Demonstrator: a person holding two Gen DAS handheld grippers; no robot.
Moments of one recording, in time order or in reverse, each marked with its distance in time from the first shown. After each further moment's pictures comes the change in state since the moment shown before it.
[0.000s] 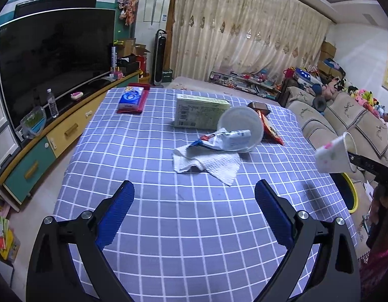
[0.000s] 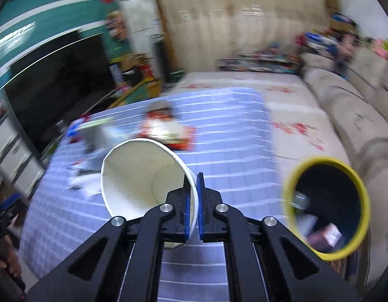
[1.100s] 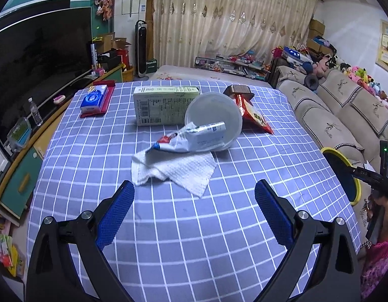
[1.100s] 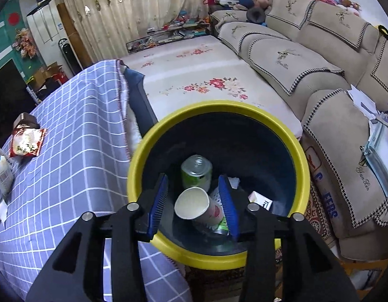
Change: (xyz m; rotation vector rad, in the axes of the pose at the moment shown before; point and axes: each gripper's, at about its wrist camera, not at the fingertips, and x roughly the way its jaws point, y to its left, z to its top) left arm 0.065 -0.046 0.024 0.100 0.082 -0.035; right arm 0.043 -0.170 -0.036 0.288 0.124 -0.315
